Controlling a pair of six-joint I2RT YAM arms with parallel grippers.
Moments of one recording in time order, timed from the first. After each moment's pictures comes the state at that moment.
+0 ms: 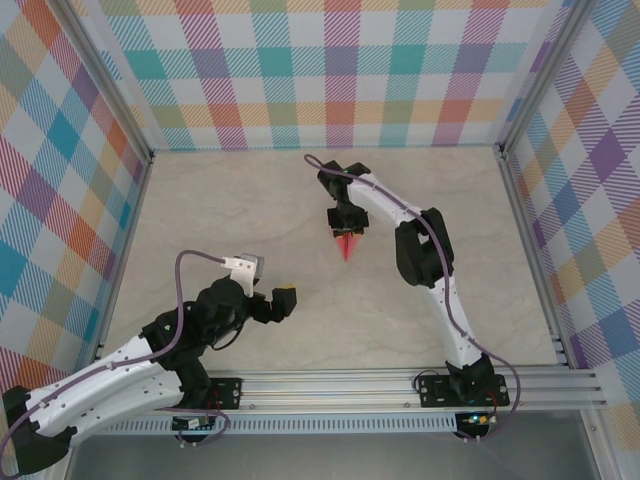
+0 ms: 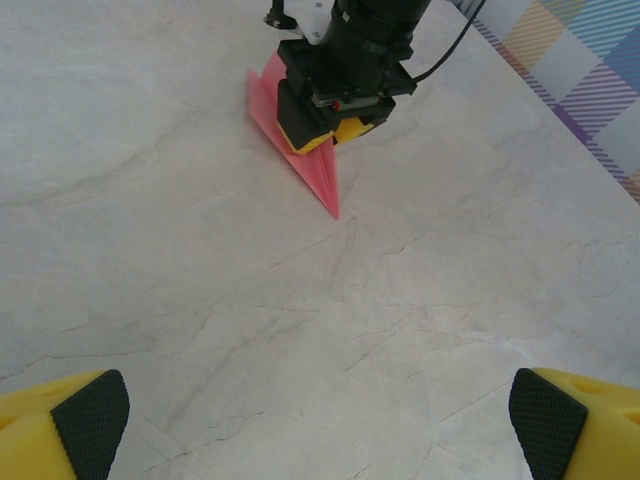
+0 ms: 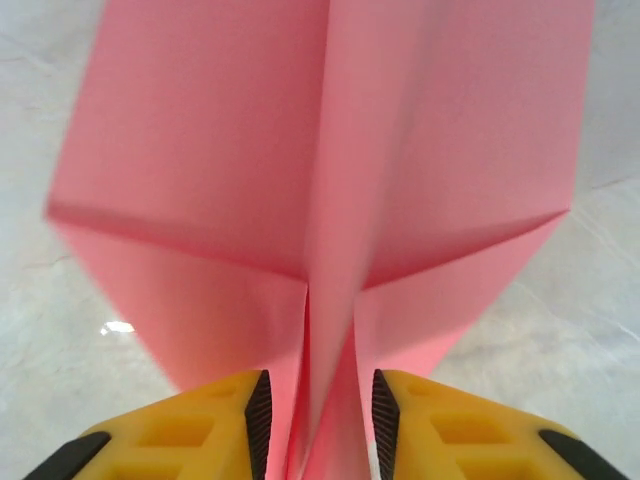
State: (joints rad) left arm -0.95 0.63 0.56 -0.42 -0.30 -0.53; right arm 0.59 2.42 2.17 -1.24 0.07 0.45
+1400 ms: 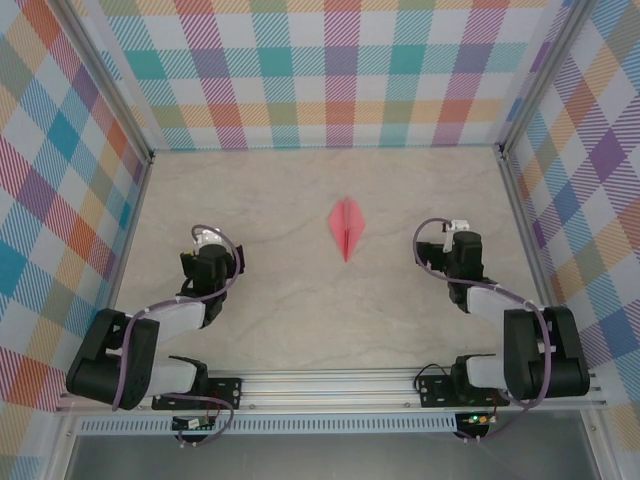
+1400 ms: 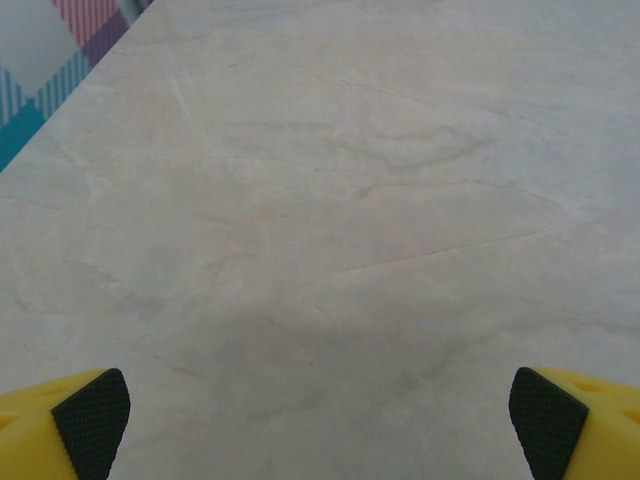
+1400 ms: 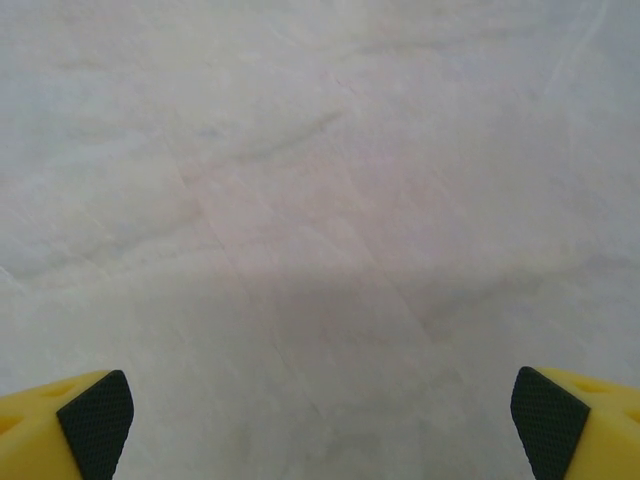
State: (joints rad) left arm -0.23 1.31 0.33 0.49 -0.44 -0.11; right arm 0.07 1.33 0.40 0.37 0.03 0.07
